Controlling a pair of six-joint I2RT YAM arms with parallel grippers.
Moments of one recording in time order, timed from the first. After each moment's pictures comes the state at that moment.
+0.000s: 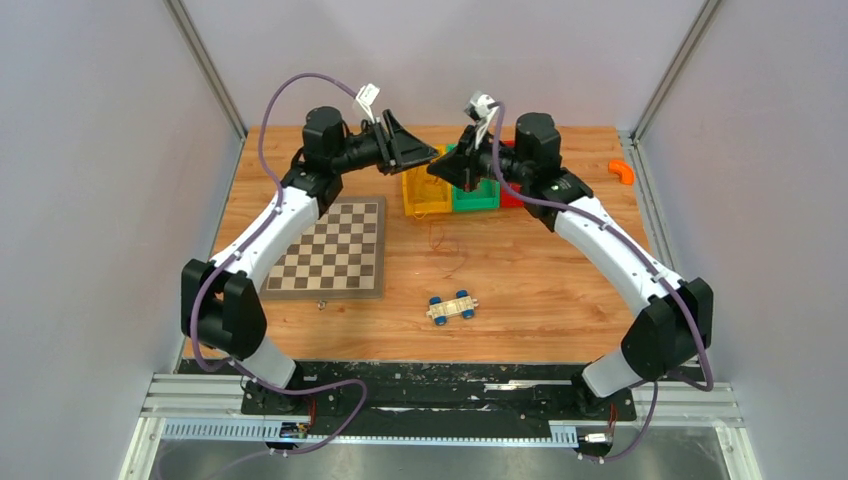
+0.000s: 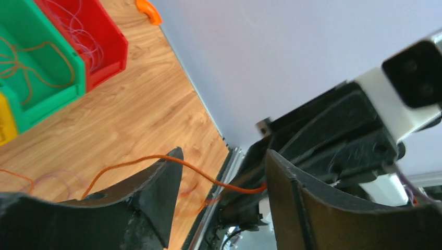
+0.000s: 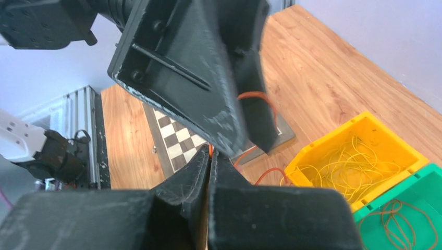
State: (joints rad) left arm -0.38 1.59 1.38 0.16 0.76 -0.97; right arm 0.51 1.52 1.40 -0.01 -0.68 0.08
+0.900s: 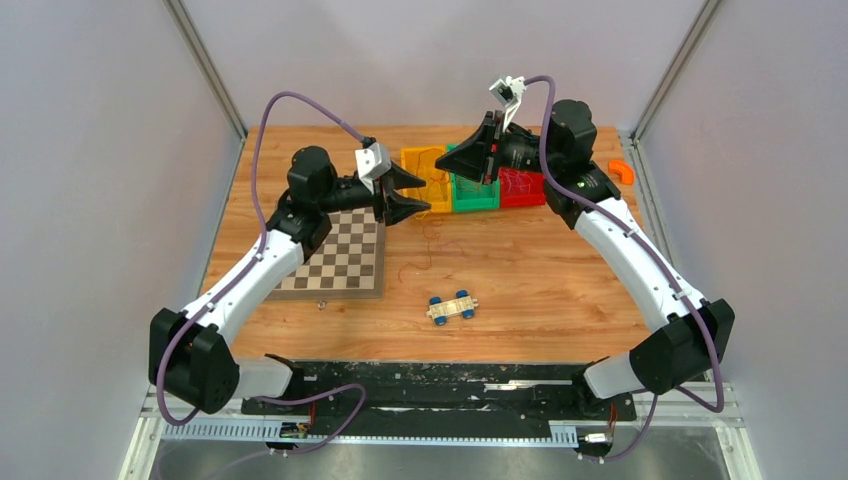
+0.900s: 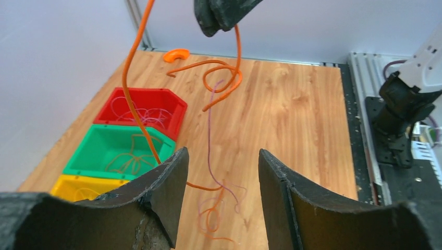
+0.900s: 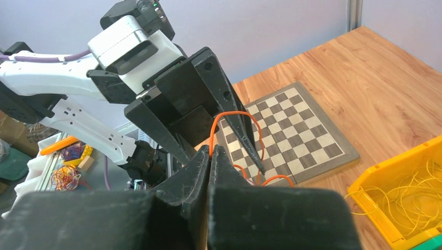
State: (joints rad) left arm -0.41 1.30 1.07 0.23 0.96 0.06; right arm 0.42 1.44 1.46 0.03 -0.92 0.40
